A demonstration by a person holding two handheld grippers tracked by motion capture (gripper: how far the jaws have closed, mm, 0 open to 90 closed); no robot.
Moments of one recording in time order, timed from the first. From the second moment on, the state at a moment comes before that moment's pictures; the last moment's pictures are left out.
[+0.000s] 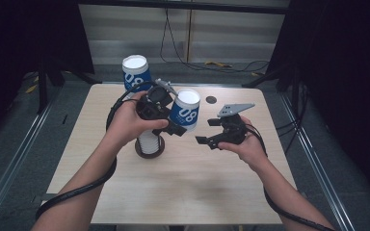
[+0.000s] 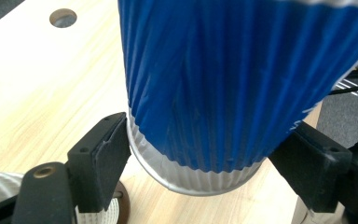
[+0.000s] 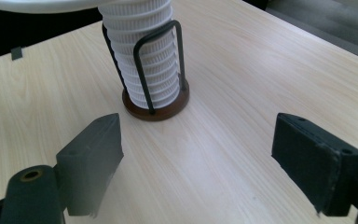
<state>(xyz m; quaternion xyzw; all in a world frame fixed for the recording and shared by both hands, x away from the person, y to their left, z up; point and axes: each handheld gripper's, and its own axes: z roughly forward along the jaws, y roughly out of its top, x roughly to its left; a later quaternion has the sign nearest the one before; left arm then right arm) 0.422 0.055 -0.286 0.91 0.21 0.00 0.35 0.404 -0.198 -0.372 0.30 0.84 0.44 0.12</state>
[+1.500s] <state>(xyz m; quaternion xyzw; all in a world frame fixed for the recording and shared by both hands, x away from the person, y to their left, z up) 0.420 0.028 -0.336 0.96 0.17 -0.02 0.24 0.385 -0.224 -0.382 0.29 0.85 0.44 0.11</state>
